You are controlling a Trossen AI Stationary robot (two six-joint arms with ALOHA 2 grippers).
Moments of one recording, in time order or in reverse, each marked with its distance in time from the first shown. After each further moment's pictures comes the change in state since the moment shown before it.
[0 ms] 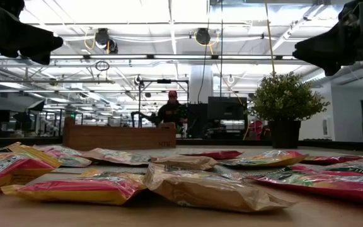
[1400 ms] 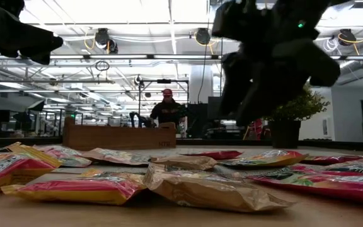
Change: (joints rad) left arm 0.000 0.000 0.000 0.001 0.000 0.000; right arm -0.056 1.605 1.109 -0.722 -0.423 0.045
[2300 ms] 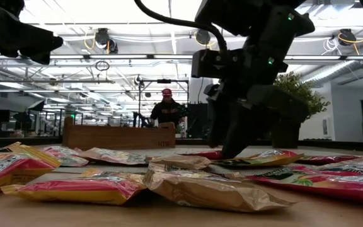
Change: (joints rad) left arm 0.000 0.000 0.000 0.001 0.000 0.000; right arm -0.098 0.118 0.030 0.003 -0.152 -0.055
